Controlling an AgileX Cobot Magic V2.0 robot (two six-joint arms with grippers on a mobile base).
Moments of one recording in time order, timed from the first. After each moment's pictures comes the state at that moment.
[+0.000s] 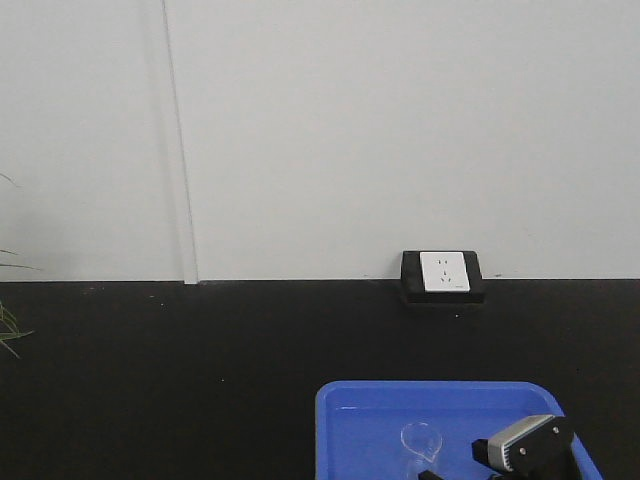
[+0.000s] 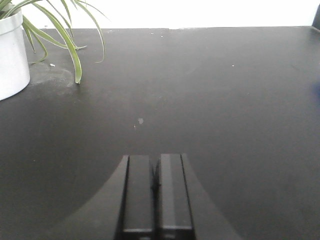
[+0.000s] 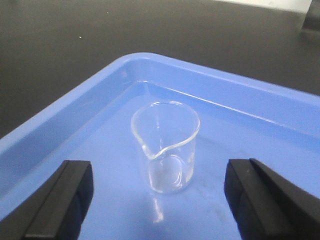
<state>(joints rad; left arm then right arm) 0.02 -0.02 0.03 -0.06 0.33 0.02 0.09 1.81 -0.53 -0.58 -0.86 0.30</state>
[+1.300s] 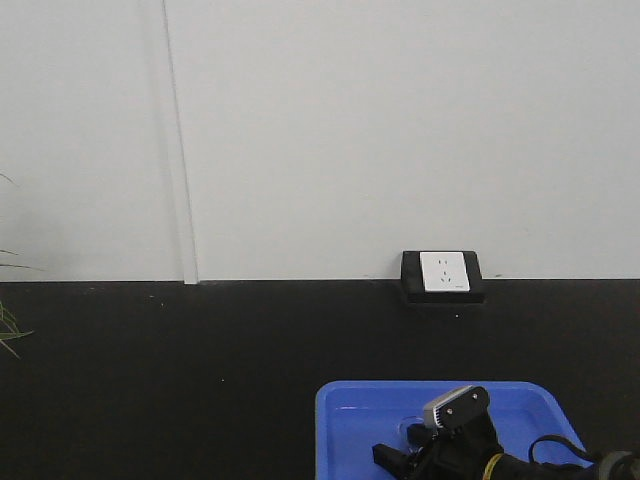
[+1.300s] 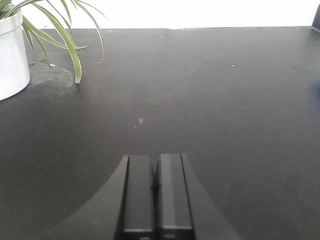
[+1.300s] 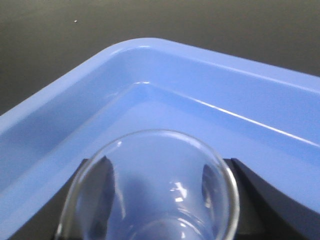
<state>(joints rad) 0.02 -0.02 0.03 -0.06 0.33 0.02 0.14 2.16 -0.93 -0.74 -0.81 0.49</state>
